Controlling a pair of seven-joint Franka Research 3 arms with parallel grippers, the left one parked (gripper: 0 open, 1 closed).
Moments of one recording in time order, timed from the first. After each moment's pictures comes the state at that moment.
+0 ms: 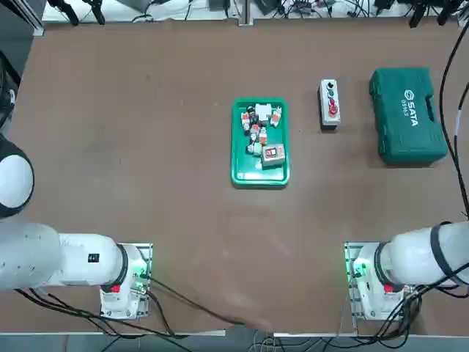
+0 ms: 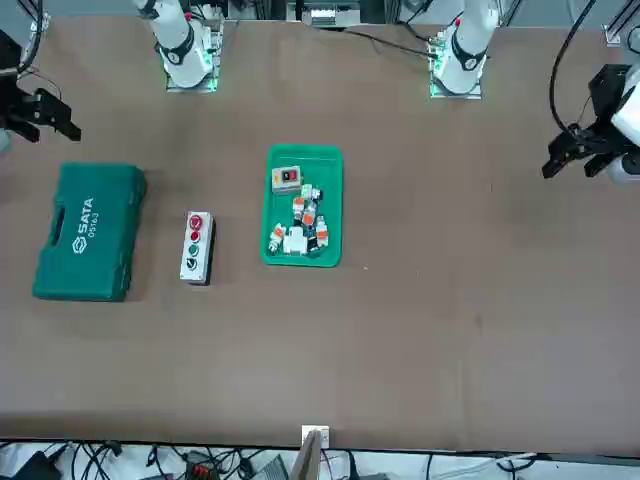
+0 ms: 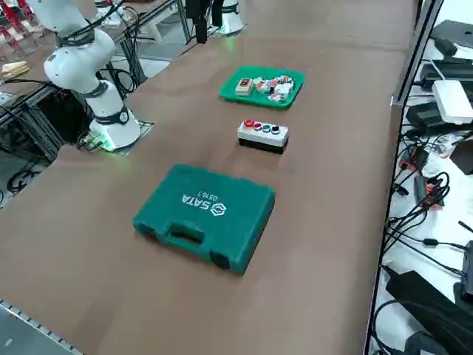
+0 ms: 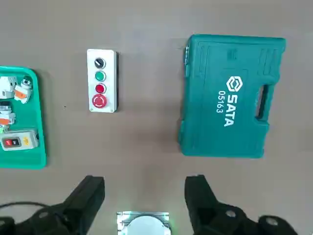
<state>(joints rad) 0.01 -0.01 -0.03 -1.53 -0.02 1.40 -0.05</state>
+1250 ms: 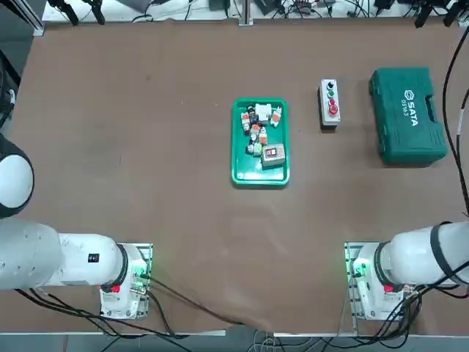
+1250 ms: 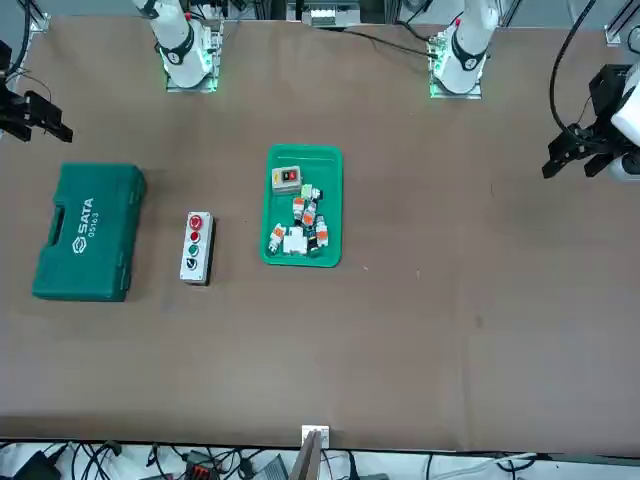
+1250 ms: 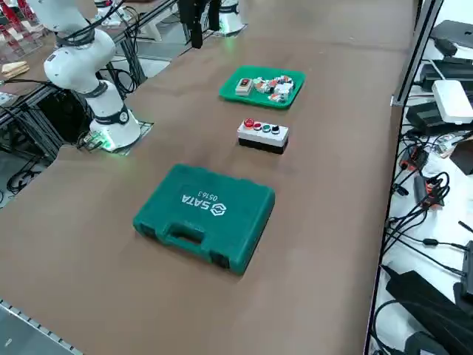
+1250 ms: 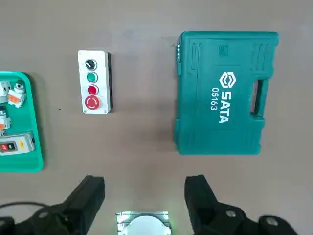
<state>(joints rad) 0.00 0.00 -0.06 -1.53 -0.02 1.40 -0.05</state>
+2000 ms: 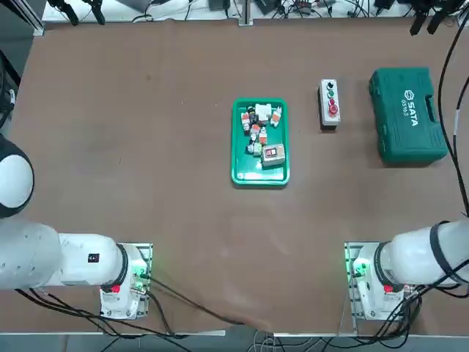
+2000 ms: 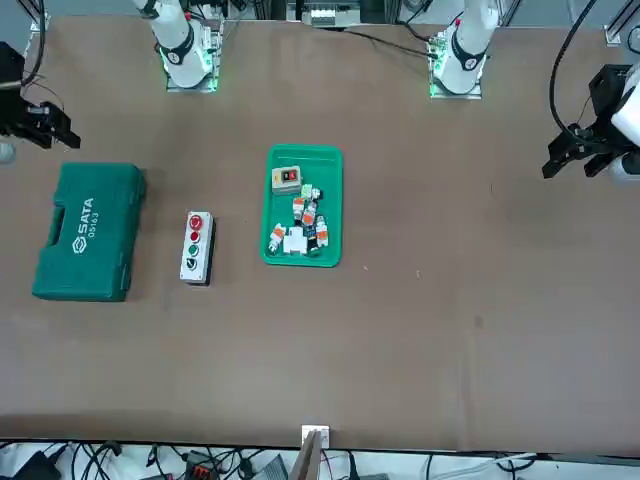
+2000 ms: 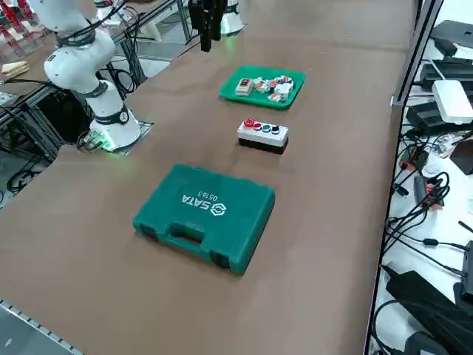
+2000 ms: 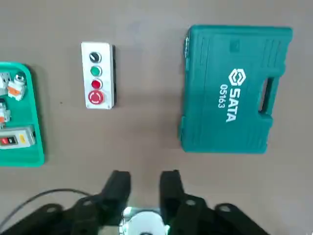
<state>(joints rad) 0.01 0.03 -0.04 -1.53 -0.02 1.38 -0.04</state>
